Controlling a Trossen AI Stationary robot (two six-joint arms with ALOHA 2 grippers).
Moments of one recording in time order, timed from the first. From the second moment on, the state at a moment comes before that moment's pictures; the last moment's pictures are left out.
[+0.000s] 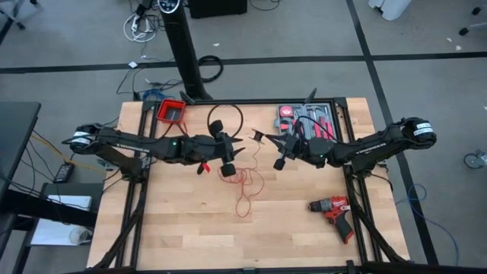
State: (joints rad) left arm -0.07 1.38 1.00 0.00 -0.44 0.12; right arm 0.08 1.24 0.53 0.68 0.60 -0.33
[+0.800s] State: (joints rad) left arm 0.18 1.31 1.04 -0.23 -0.17 0.28; right arm -0.03 1.24 0.53 0.63 0.39 -0.37
